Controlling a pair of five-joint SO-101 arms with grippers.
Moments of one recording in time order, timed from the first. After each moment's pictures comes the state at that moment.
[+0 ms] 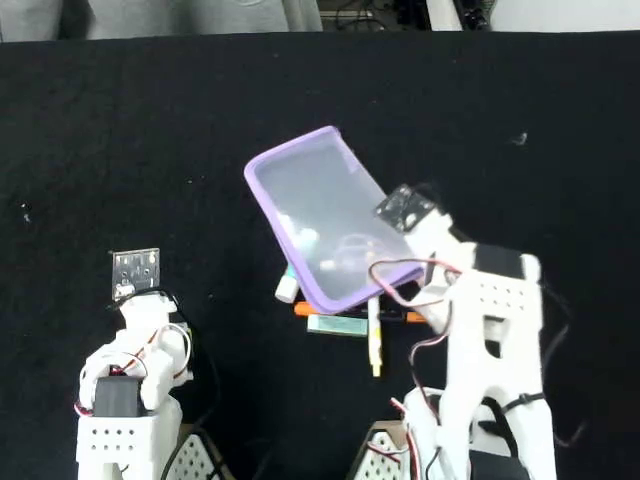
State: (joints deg) left arm -5.1 -104.1 95.9 74.1 4.6; right arm 10.2 -35.5 56.0 68.4 51.8
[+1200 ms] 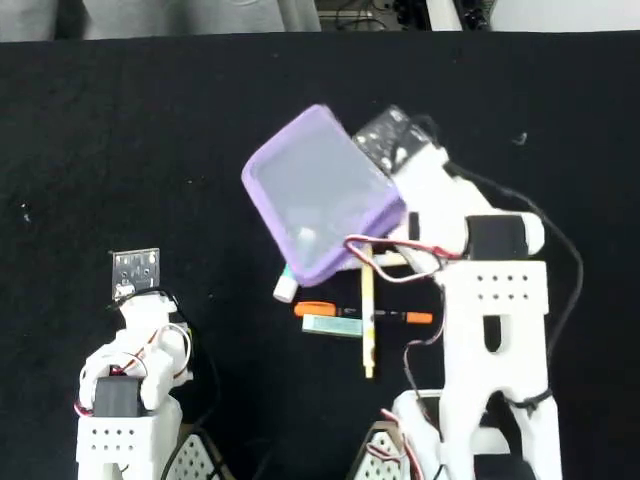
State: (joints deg) left arm -5.1 -104.1 95.9 74.1 4.6; right arm -2.4 -35.4 21.7 81.8 35.7
